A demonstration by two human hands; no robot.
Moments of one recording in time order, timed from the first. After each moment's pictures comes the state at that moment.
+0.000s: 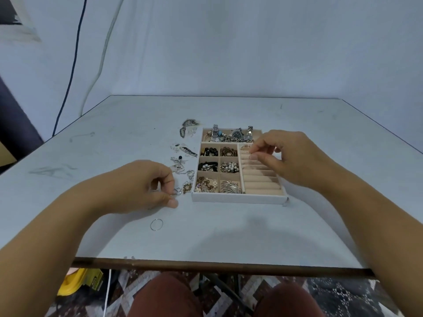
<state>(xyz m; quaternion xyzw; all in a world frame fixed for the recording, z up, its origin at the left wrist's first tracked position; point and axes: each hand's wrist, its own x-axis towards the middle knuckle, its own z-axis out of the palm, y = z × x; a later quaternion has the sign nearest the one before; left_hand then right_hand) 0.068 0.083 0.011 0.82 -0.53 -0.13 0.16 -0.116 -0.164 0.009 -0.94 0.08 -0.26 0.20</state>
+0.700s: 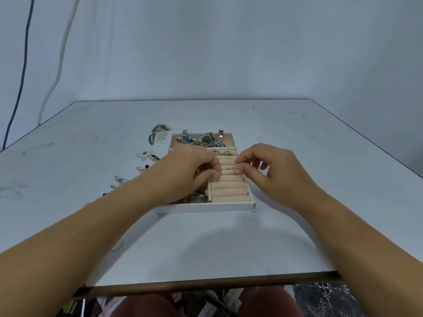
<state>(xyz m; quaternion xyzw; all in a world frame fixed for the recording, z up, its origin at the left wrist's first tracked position) 0.018 -0.032 0.004 0.71 -0.65 -0.02 0.27 -0.147 -0.172 -0.013 -0.90 0.10 -0.35 0.25</state>
